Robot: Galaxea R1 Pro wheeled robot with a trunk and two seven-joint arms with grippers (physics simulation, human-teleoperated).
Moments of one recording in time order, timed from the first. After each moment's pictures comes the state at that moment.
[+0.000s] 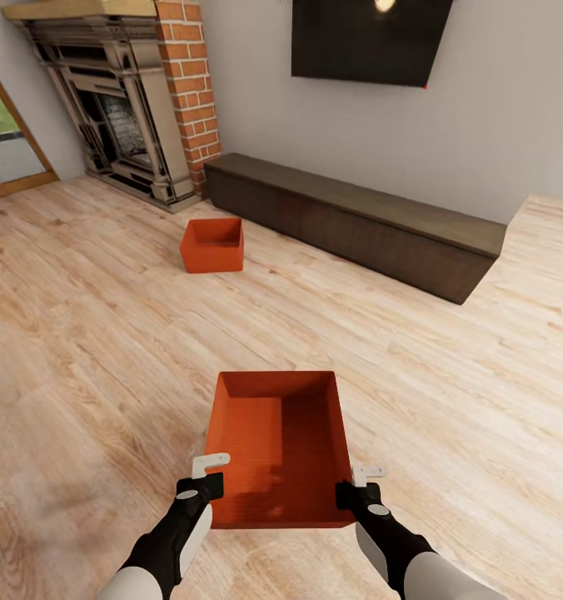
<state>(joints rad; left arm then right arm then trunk) -0.52 -0.14 -0.01 -0.59 0.07 0.19 0.28 -0.62 0.10 0.13 -0.26 -0.09 -0.07 -0.14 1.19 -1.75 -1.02</state>
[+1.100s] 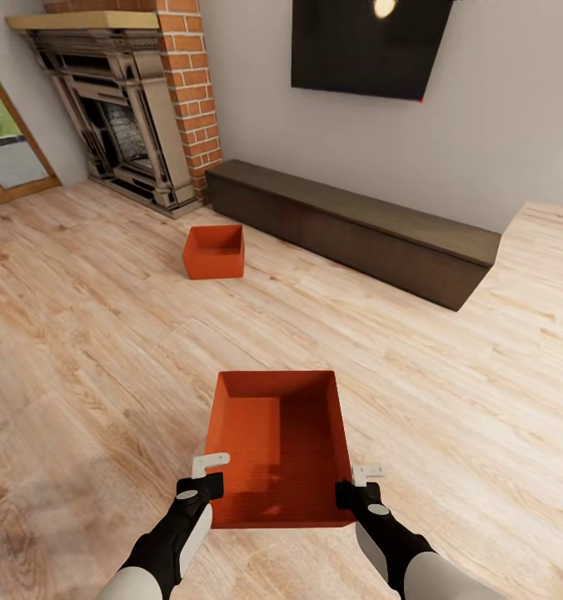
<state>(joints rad) -0.52 -0.14 -0.01 -0.59 0.07 0.18 0.28 -0.62 0.10 0.12 -0.26 -0.08 -0.08 -0.14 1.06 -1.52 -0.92</state>
